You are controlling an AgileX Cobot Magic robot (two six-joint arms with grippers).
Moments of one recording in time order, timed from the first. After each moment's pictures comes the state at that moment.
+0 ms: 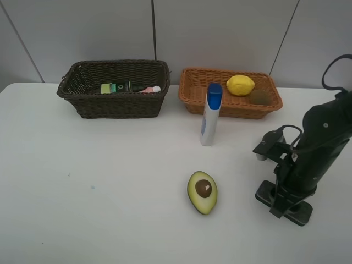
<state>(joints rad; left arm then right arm) 0.02 -0.01 -0.51 -0.20 1.07 0.20 0.36 1.78 -0.62 -0.15 0.60 -0.36</state>
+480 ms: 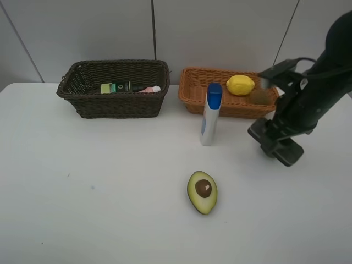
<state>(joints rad) 0.02 -0.01 -0.51 -0.20 1.07 0.20 0.36 1.53 -1.01 -0.05 0.82 -0.28</state>
